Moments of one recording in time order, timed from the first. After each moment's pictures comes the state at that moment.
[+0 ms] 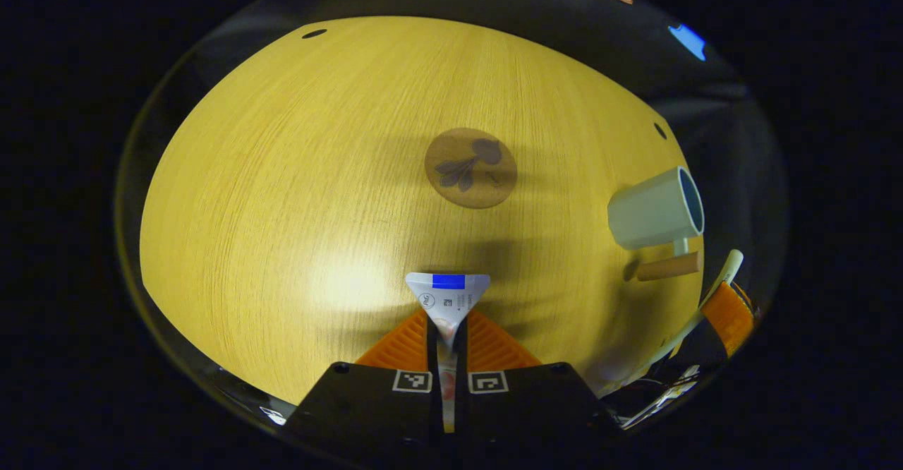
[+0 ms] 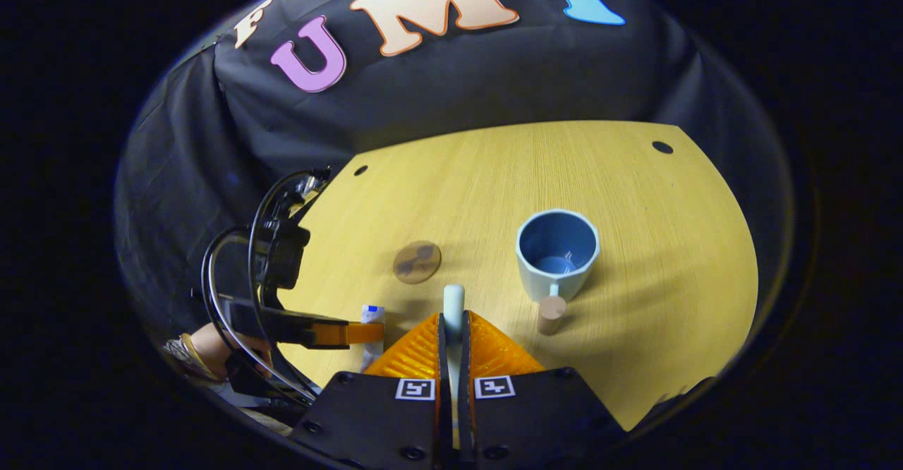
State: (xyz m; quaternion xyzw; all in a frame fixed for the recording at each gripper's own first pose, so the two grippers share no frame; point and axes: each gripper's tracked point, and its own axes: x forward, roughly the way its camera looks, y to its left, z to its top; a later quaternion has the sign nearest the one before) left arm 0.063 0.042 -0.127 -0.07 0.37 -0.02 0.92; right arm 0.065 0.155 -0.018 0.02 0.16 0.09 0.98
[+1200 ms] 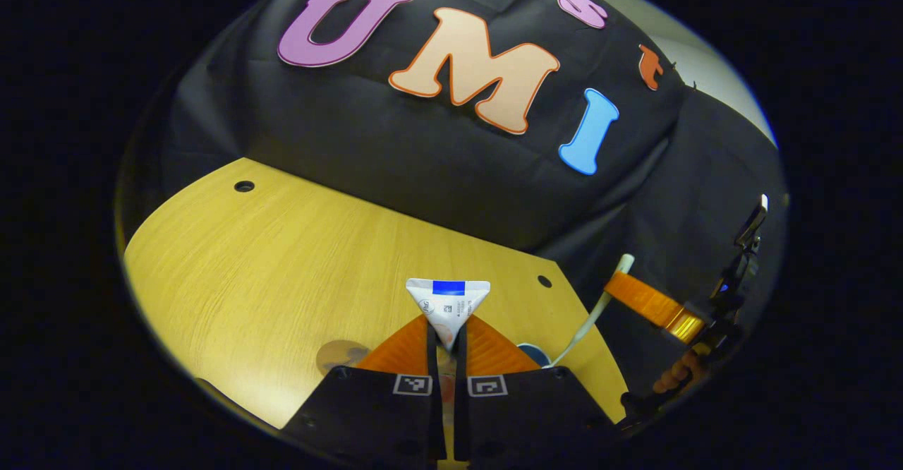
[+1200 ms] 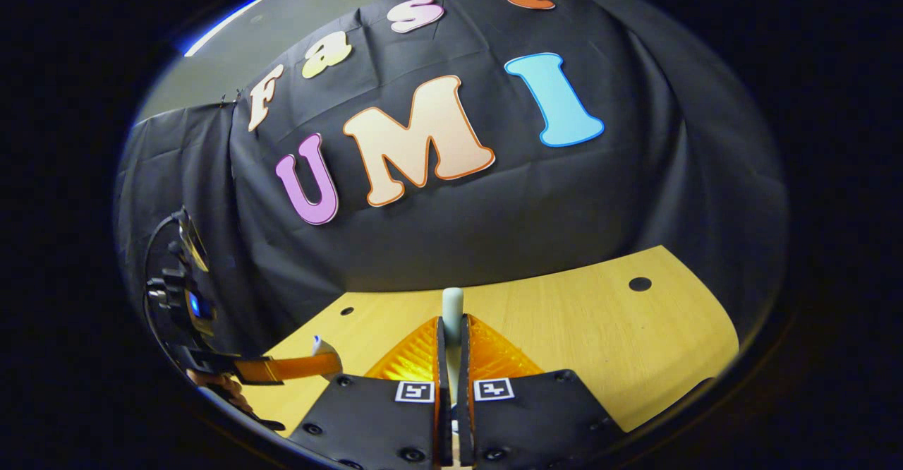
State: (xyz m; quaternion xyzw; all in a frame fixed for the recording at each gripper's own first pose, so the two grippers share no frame) left arm 0.017 0.046 0.058 -0.09 0.01 -0.18 0.98; right arm 0.123 0.073 0.137 0.04 -0.12 0.09 0.99
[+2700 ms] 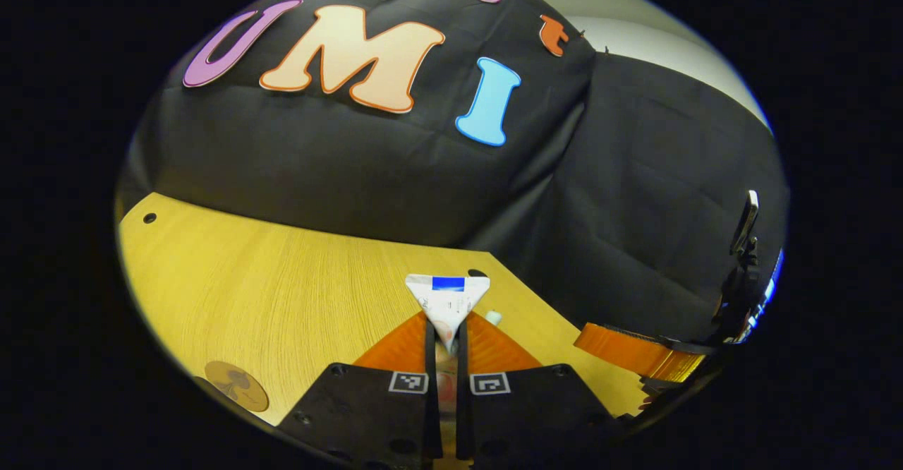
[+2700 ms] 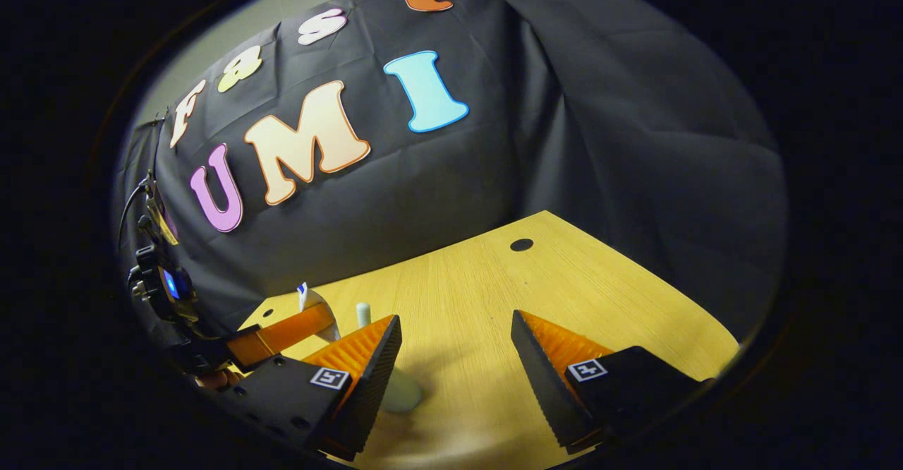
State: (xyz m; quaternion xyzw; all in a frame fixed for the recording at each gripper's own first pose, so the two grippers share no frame) left arm 0.037 -0.024 -0.014 0.01 -0.05 -0.30 0.95; right arm 0.082 -0.066 0.043 0.13 -0.10 -0.09 0.98
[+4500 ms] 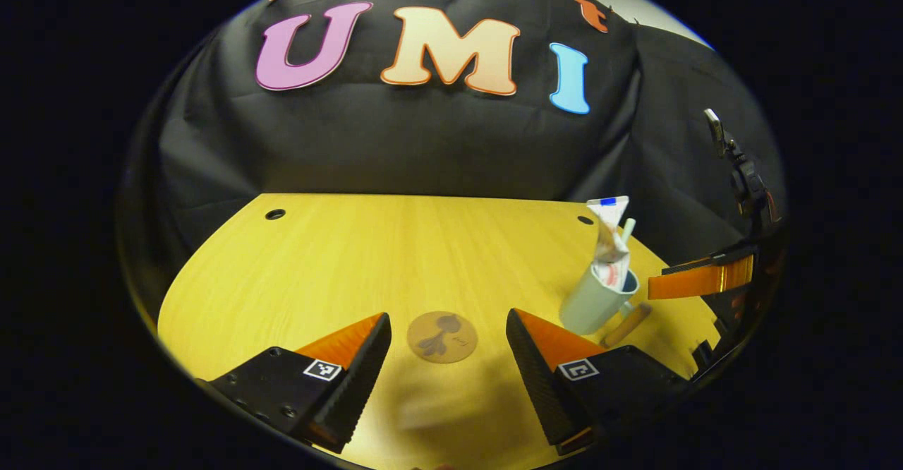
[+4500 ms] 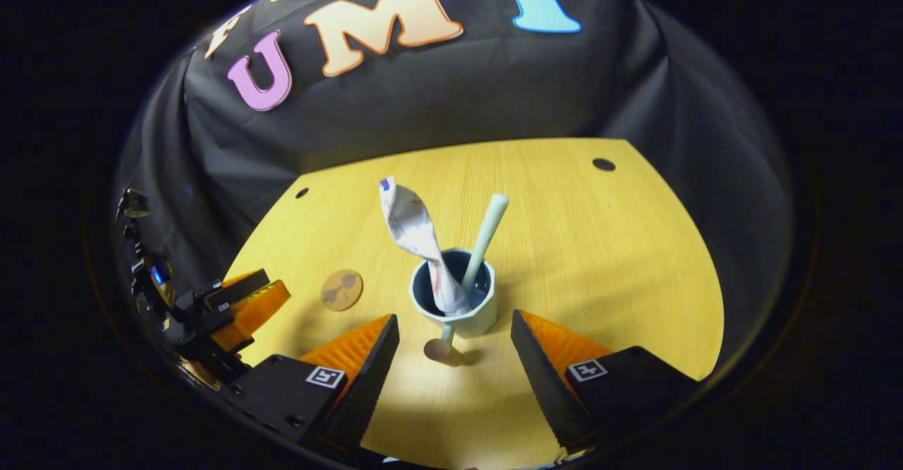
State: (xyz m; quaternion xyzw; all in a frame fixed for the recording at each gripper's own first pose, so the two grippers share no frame) left arm -0.010 0.235 -0.055 0.08 0.02 -0.11 0.99; right arm 0.101 0.064 -0.032 0.03 0.19 -0.01 0.98
